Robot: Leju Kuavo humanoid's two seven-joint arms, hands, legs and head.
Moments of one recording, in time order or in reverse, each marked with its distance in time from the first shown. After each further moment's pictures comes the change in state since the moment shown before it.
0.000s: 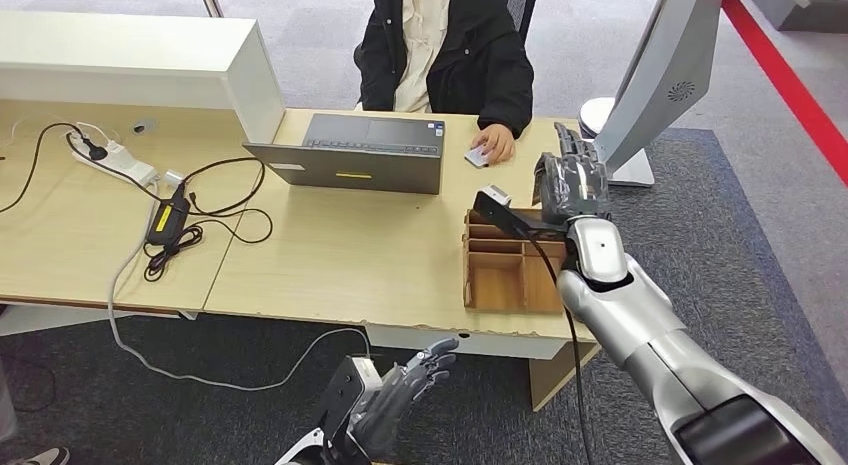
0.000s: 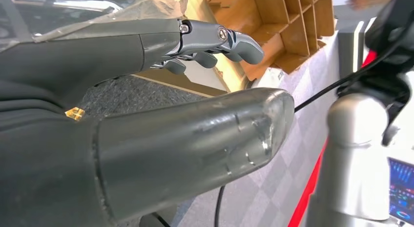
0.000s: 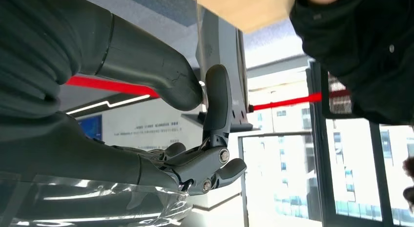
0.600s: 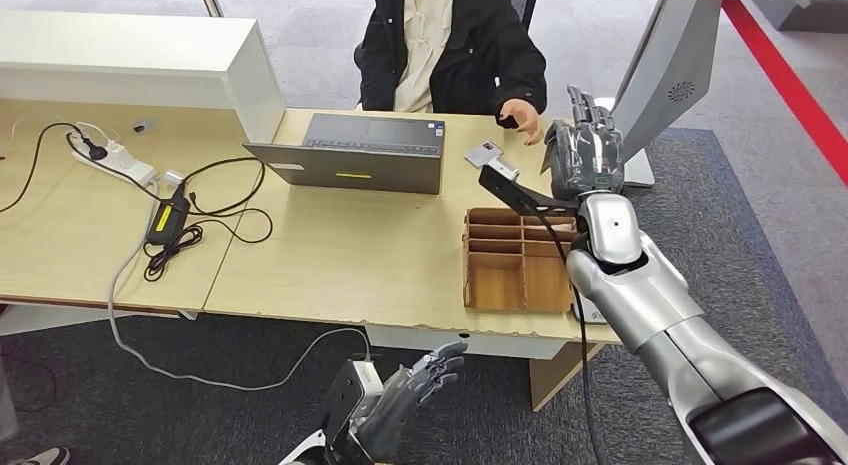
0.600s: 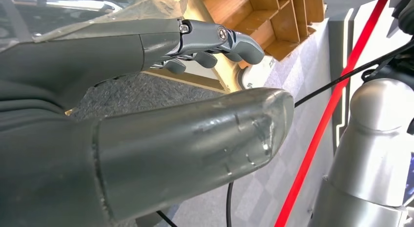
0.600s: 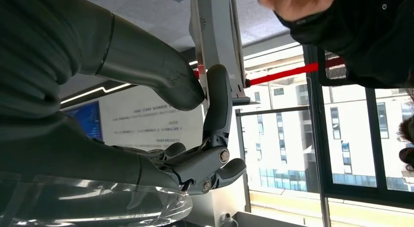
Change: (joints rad) left arm -0.002 -0.014 -0.001 0.016 0.008 -0.048 -0.035; right arm -0.033 -0.039 -0.013 -0.112 0.040 0.038 0.038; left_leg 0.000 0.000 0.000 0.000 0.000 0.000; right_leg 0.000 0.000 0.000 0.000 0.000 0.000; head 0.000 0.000
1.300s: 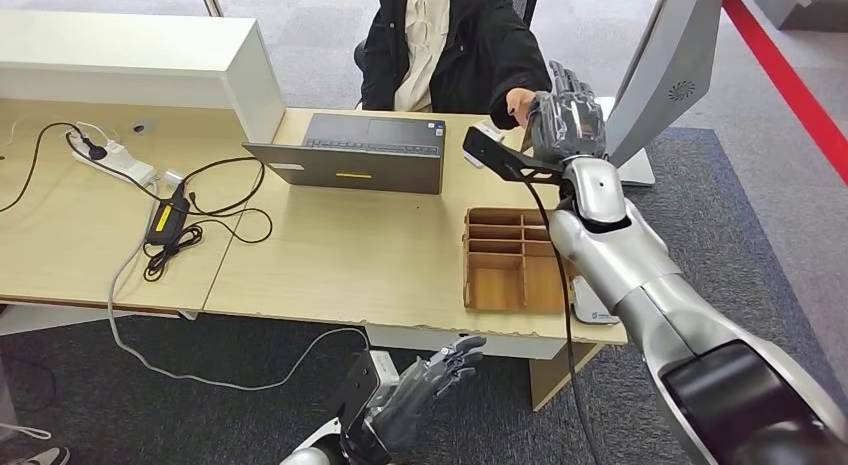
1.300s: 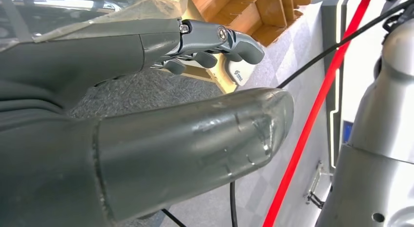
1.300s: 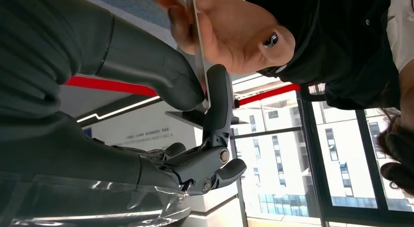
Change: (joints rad) left arm -0.070 -0.041 -0.037 0.059 0.046 -0.026 -0.023; right arm -0.168 0.129 0.015 0.251 -0.143 -0.004 -0.099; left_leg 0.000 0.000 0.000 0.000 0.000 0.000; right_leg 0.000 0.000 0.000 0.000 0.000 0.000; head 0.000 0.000
